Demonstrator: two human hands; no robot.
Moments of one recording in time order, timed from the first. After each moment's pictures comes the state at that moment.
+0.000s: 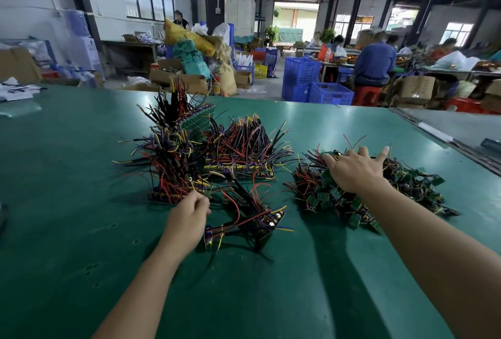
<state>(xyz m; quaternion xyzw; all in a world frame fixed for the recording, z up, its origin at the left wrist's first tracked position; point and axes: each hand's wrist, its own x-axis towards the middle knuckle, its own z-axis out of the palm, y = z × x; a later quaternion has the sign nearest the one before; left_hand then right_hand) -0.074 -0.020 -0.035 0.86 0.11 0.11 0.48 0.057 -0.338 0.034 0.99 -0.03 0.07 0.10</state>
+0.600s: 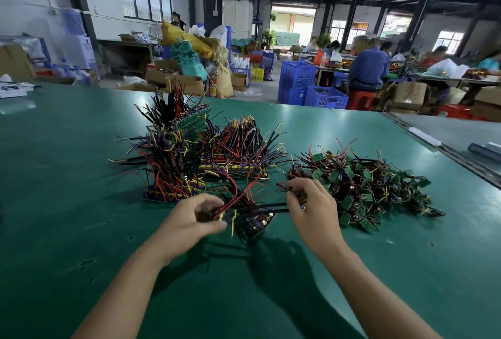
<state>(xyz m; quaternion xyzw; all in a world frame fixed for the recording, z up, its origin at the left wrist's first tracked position) -0.095 -0.023 -0.020 0.84 -0.01 0.03 0.55 -0.056 -0.269 -0.010 0.87 0.14 0.29 -0.37</state>
